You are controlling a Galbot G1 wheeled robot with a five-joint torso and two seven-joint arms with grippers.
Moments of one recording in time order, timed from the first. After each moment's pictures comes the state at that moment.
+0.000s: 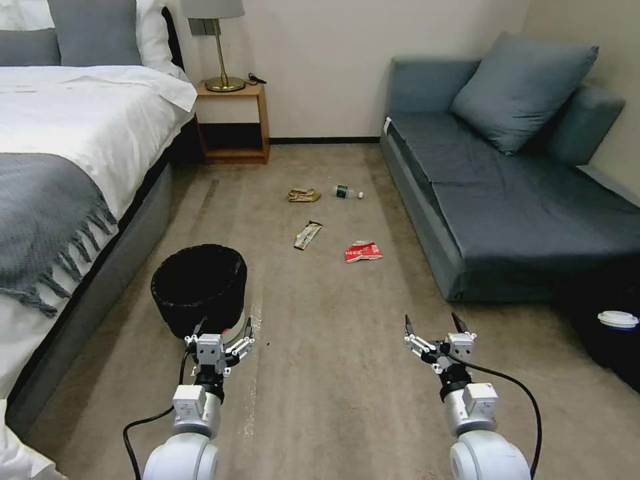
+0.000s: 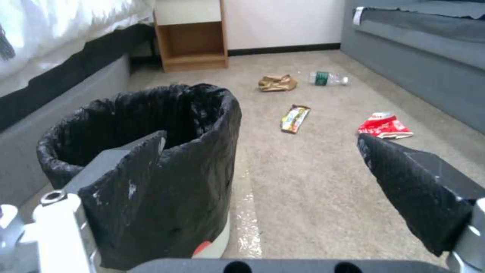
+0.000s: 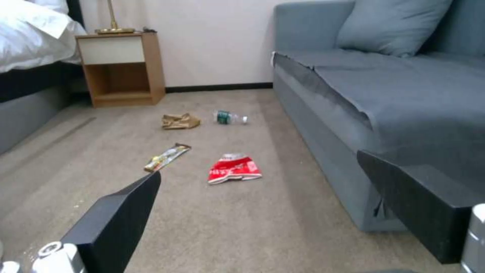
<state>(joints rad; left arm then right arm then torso) 1.55 -1.50 -0.55 -2.00 0.00 0.00 0.00 -1.55 1.50 0.55 2.00 0.00 0.00 0.00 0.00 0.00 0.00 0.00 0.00</state>
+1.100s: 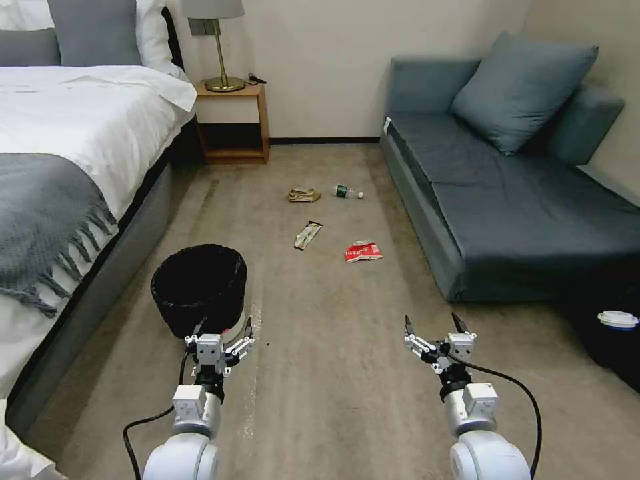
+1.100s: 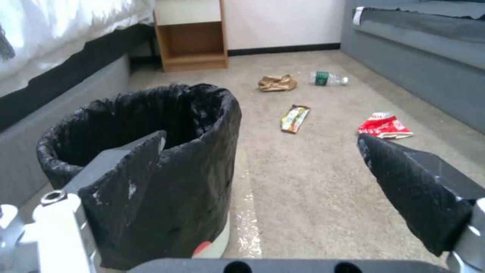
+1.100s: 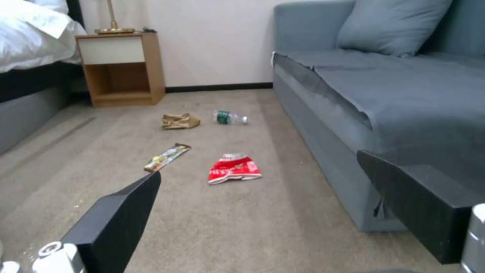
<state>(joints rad) 1.55 -1.50 -0.55 -2.00 0.00 0.00 0.00 -1.55 1.50 0.55 2.00 0.00 0.00 0.00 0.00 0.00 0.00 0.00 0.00</state>
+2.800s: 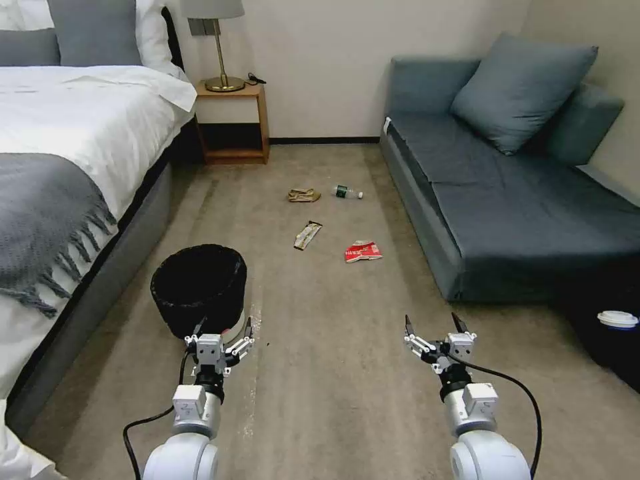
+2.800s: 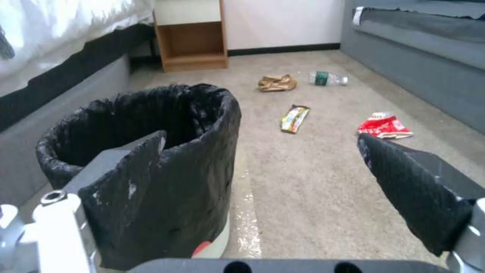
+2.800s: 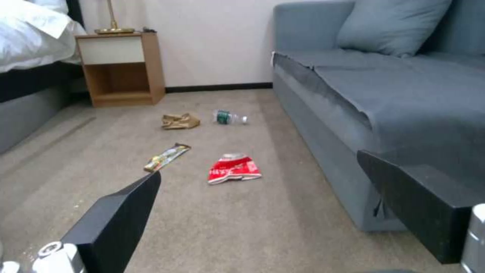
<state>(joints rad) 1.55 -1.50 -0.55 -2.00 0.00 0.00 0.00 -1.55 1.50 0.55 2.00 0.00 0.00 0.00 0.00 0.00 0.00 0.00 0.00</state>
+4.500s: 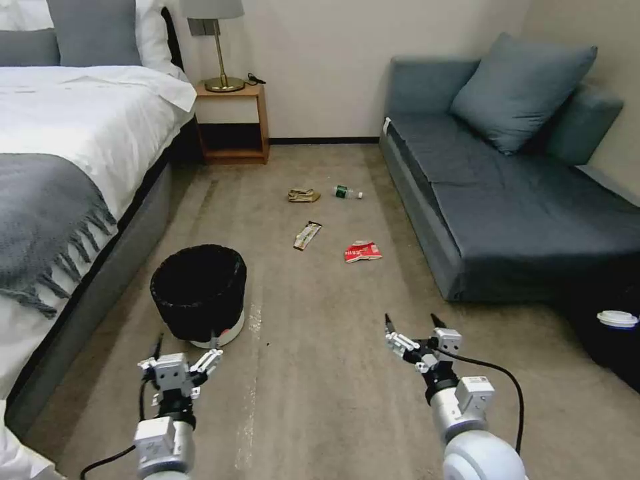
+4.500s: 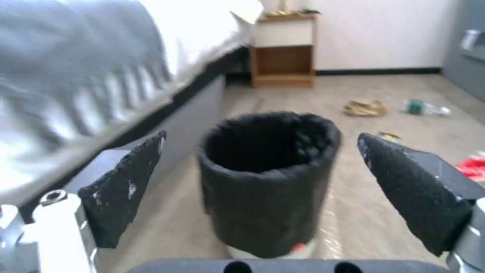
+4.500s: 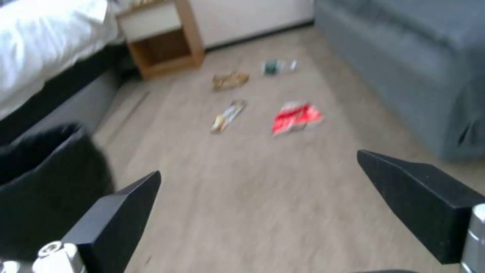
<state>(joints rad) 1.82 -1.41 -0.54 -2.28 -0.04 -0.05 -0.39 -1.55 1.10 0.19 2.25 0.48 -0.20 0.44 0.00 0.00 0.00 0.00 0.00</state>
